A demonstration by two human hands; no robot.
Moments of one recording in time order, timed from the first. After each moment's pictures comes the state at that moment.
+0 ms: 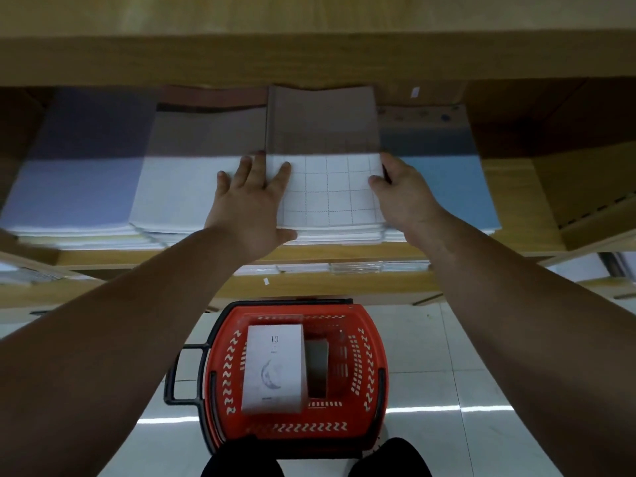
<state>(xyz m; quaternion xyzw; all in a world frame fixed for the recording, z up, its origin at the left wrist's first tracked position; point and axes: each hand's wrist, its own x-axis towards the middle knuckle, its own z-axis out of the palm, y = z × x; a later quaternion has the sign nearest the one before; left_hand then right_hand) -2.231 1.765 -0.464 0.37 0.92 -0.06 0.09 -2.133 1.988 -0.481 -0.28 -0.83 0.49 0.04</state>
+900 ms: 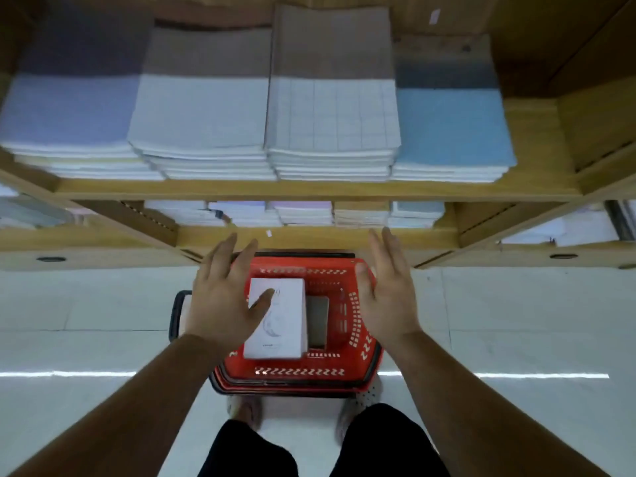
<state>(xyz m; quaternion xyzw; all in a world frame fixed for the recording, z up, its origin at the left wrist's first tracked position) -2.073 1.630 -0.567 0.29 0.94 0.15 0.05 -1.954 1.857 -0.579 -0.28 -0.89 0.36 0.06</state>
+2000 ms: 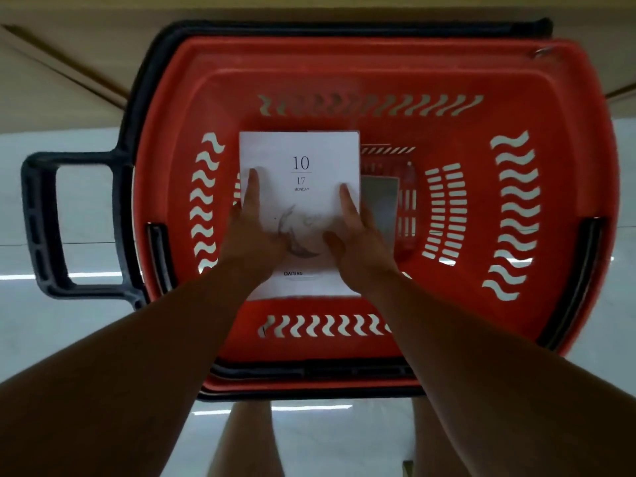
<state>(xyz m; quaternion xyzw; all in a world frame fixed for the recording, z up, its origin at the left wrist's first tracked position) -2.070 1.540 -1.040 0.02 0.89 0.28 0.36 -1.958 1.697 -1.052 -0.31 -0.81 0.44 -0.22</state>
